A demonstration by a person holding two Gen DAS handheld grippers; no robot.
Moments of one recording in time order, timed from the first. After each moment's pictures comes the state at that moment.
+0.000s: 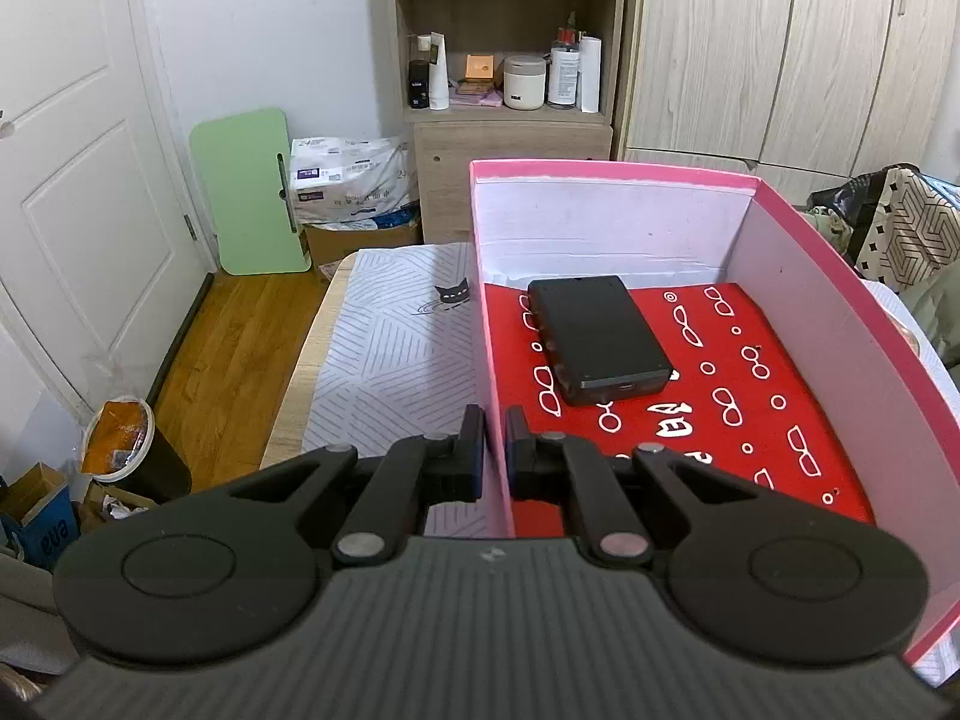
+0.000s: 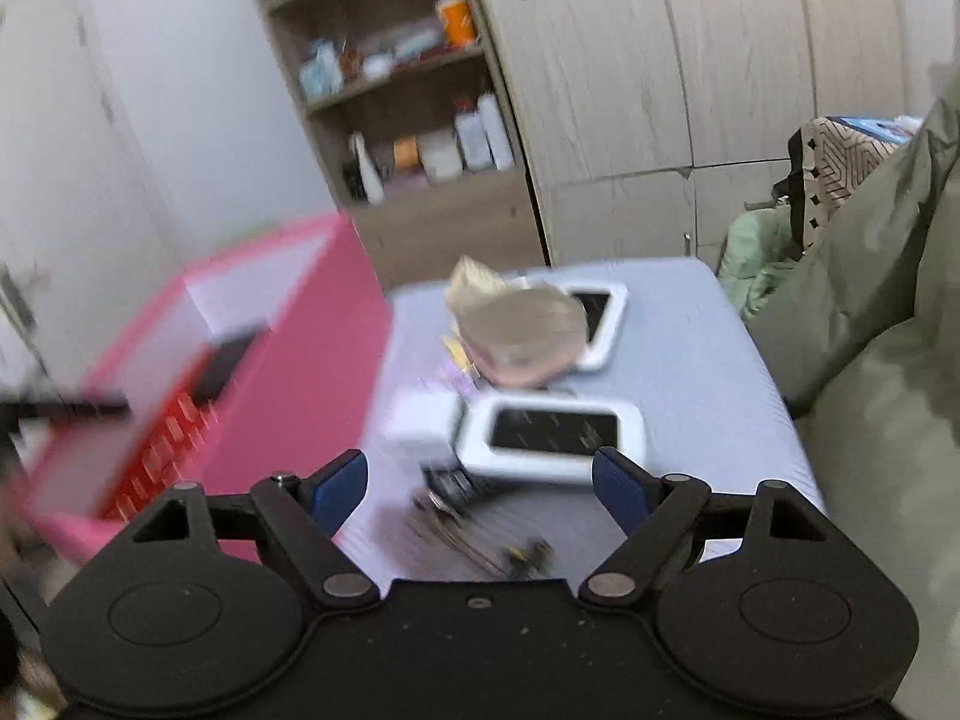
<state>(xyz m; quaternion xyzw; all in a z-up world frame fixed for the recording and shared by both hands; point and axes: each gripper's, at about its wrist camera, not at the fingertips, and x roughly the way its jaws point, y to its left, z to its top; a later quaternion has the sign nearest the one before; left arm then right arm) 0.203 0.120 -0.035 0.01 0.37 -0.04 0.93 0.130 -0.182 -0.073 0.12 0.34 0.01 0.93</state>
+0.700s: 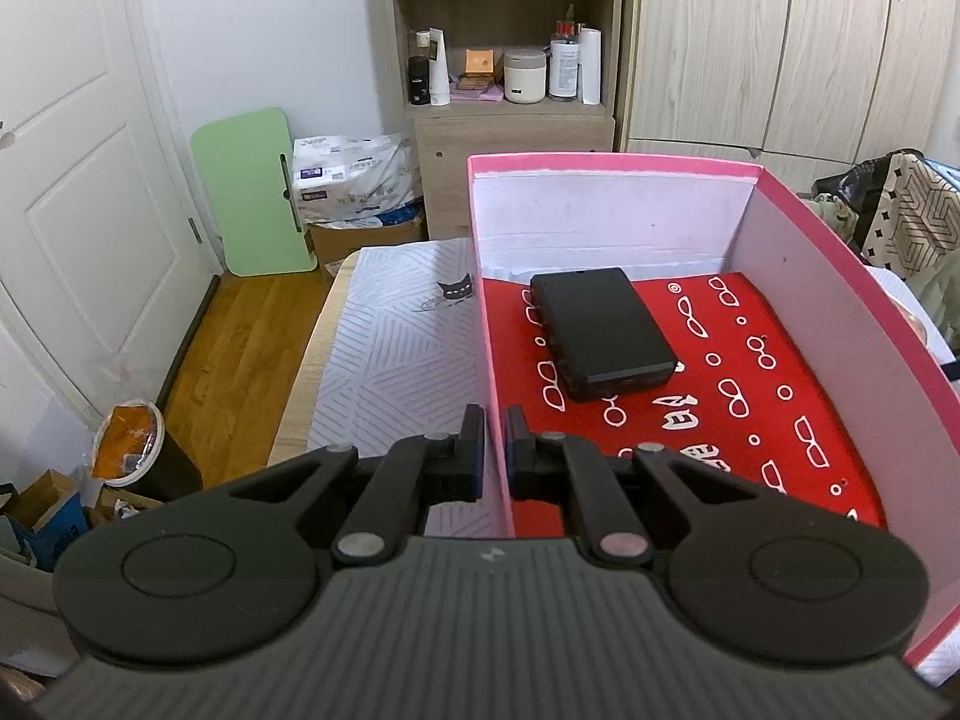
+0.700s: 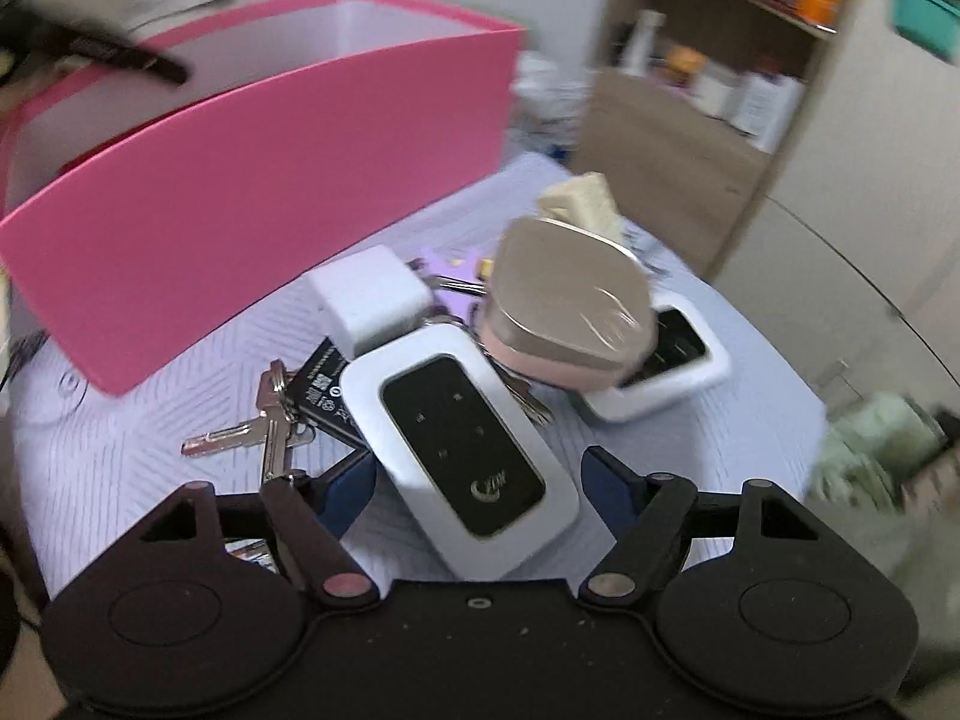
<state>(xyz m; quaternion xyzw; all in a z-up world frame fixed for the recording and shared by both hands) 0.205 0.116 -0.036 0.03 0.37 -0.03 0.93 0.219 -0.222 -0.093 -0.21 0.43 0.27 0.84</state>
